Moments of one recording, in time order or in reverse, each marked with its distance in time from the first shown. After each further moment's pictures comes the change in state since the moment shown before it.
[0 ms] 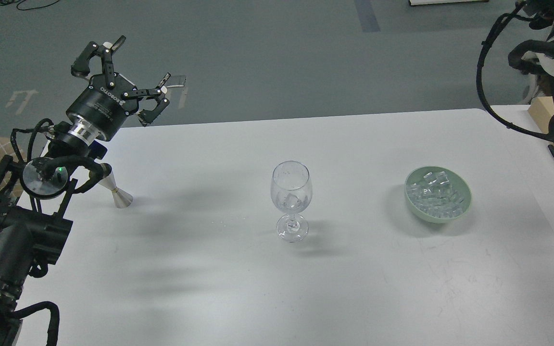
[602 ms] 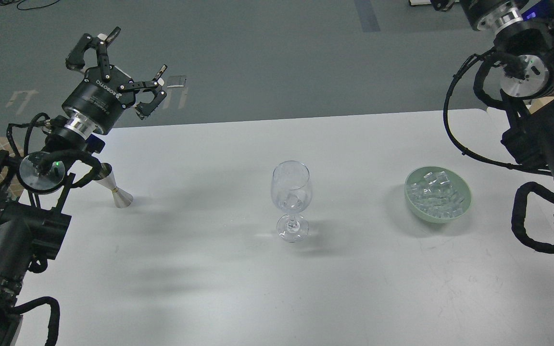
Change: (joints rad) left arm -0.017 -0.002 -0.015 0.000 -0.003 0.000 -0.001; right arm 0.107 0.171 0.083 -0.588 0.196 0.000 0.052
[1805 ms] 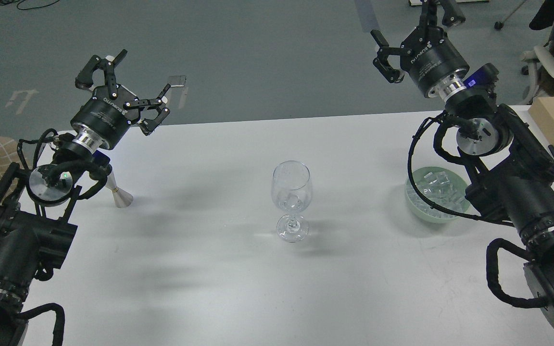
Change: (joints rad) left arm 0.024 -0.021 0.014 0.065 0.000 0.000 0.000; right arm -0.240 0.095 -0.039 0.199 0.009 0.000 -0.055
